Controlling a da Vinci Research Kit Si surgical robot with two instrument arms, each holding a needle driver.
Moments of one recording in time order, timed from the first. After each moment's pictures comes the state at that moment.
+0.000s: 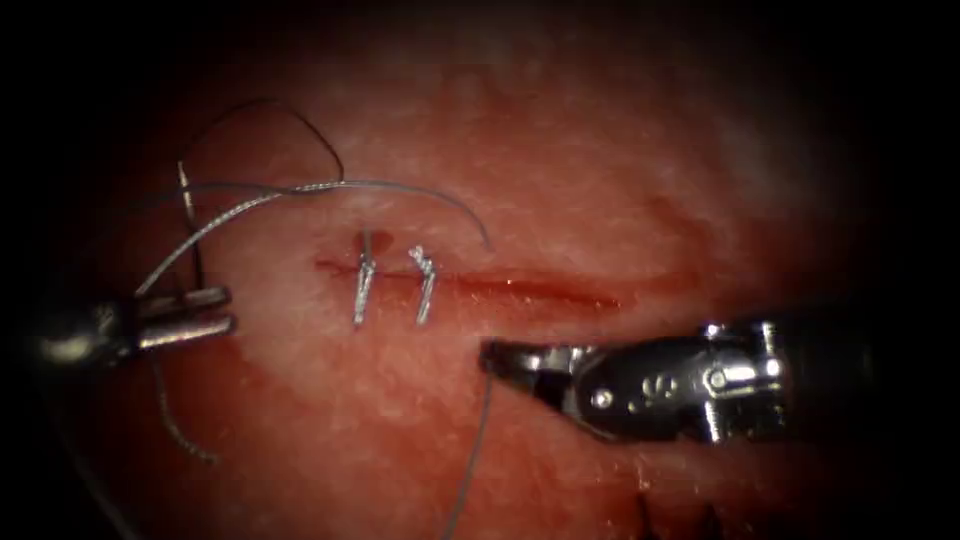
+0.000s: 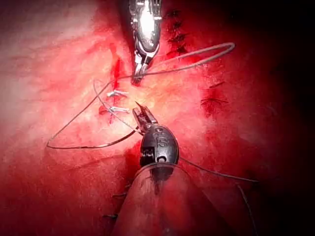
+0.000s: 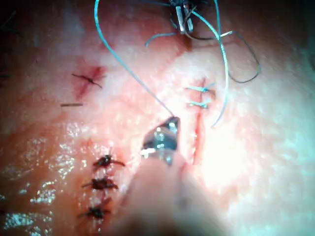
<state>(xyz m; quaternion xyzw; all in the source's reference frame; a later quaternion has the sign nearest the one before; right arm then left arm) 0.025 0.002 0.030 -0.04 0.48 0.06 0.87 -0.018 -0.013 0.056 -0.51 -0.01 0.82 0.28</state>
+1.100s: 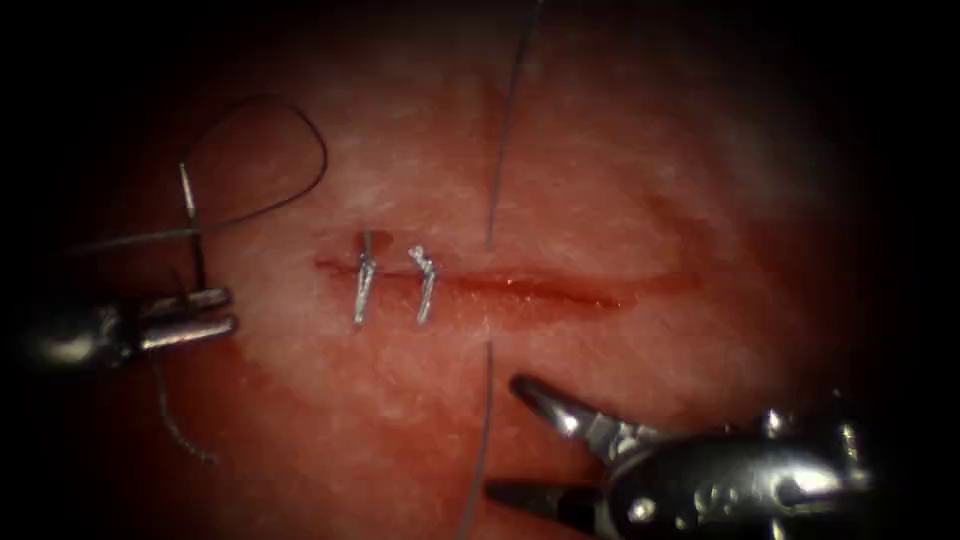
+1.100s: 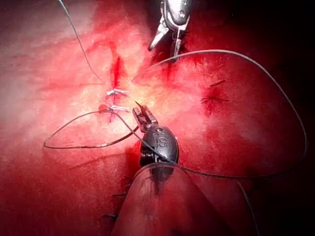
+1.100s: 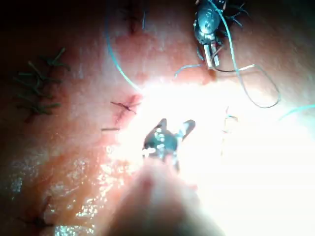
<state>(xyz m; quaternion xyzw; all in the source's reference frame) 0.025 -0.001 0.021 -0.07 0.48 0.05 0.88 -0.018 -0.013 0.057 -0.51 -0.01 0.82 0.28</state>
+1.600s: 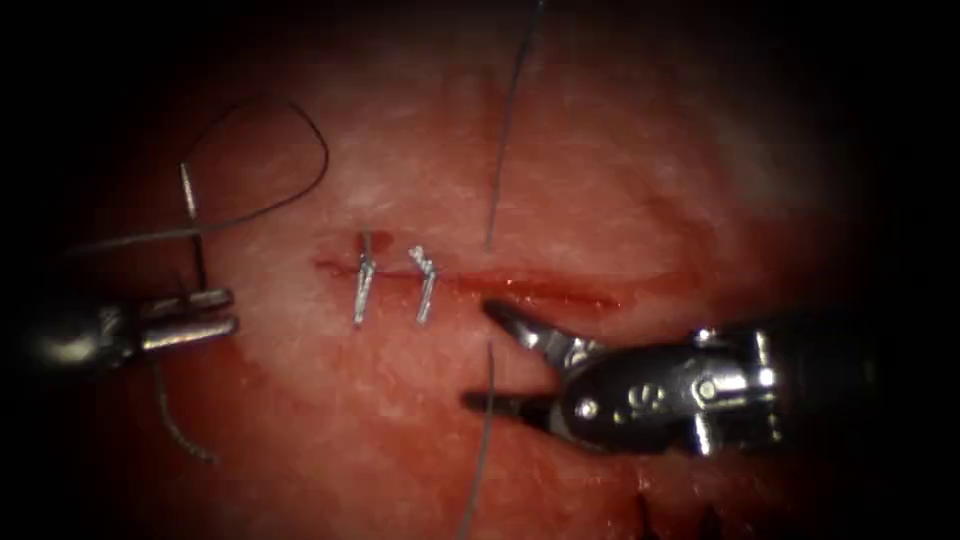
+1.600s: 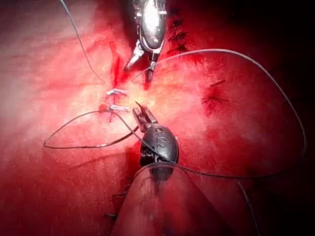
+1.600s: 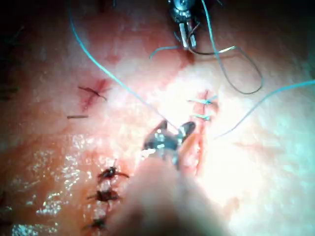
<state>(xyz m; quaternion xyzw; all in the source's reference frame) 0.027 0.002 0.028 -0.05 0.48 0.06 0.87 -0.018 -0.013 0.057 -0.51 -0.01 0.82 0.28</state>
